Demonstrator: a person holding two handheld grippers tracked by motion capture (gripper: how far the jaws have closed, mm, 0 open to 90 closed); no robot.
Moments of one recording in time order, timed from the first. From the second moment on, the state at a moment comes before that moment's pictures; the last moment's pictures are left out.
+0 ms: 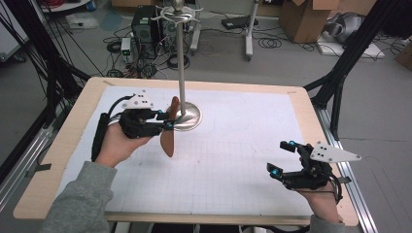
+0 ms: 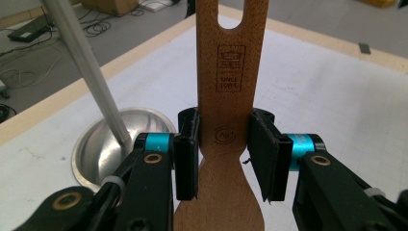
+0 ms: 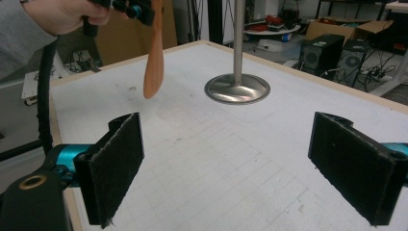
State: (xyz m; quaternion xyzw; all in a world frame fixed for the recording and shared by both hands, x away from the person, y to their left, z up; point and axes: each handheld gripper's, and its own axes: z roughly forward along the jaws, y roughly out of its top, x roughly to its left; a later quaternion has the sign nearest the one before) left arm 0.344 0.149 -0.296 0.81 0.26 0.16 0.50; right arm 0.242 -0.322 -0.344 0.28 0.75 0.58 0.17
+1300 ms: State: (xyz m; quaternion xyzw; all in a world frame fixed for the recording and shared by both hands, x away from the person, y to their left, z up) left arm 0.387 0.200 -0.232 0.79 0.27 0.17 0.52; right arm 0.249 -0.329 -0.351 0.30 0.75 0.57 0.17
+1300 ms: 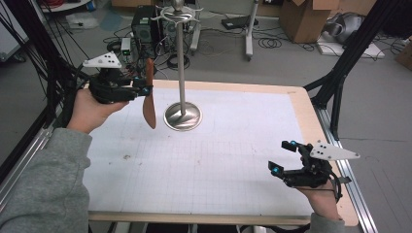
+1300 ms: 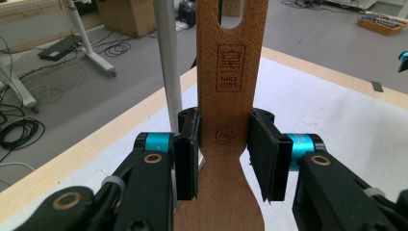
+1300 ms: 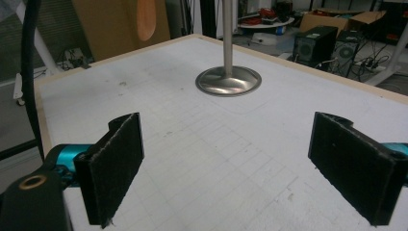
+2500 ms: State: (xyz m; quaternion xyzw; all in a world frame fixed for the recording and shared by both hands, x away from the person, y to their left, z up) left arm 0.424 0.207 -0.175 0.78 0.27 0.18 0.53; right arm 0.255 -0.325 -0.352 0.30 0.76 0.55 0.16
